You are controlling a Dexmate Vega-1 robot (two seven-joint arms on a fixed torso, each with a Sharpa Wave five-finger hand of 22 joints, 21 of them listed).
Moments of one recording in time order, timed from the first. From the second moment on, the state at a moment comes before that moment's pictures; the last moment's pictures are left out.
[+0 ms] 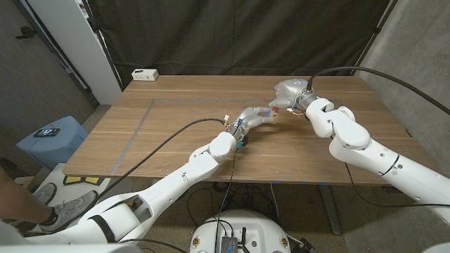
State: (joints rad) left arm 0.68 0.26 0.79 -1.31 -0.09 -0.14 0.19; left_hand 1.07 0.08 0.26 -0.15 0.18 0.83 -0.18 0.20 0.19 0.85 -0.22 0.20 0.43 0.48 -0.05 0.21 0.19 0.20 0.13 0.22 0.19; right arm -0.79 -0.88 -0.63 -2.09 -0.88 -0.51 0.21; right_hand 0.75 -0.05 0.31 -0.12 0.19 1.15 -0.06 0.73 0.20 0.51 -0.04 0.23 0.19 0.41 -0.04 0.24 0.20 0.67 -0.06 0.20 0.16
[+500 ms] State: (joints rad) left arm 0.68 0.26 0.78 -1.31 -0.09 -0.14 0.19; left_hand 1.08 0.08 0.26 -0.15 0.19 0.83 -0.17 0.20 0.19 0.85 -0.22 0.20 0.43 0.48 -0.05 0.21 0.19 0.20 0.13 0.22 0.19; right arm -0.79 -0.85 -0.64 -2.08 -0.92 -0.53 0.19; right_hand 0.73 -0.04 0.29 -0.12 0.19 1.16 -0.06 0.70 0.19 0.53 -0.04 0.22 0.19 0.43 -0.05 0.24 0.20 0.68 -0.07 0.20 0.16
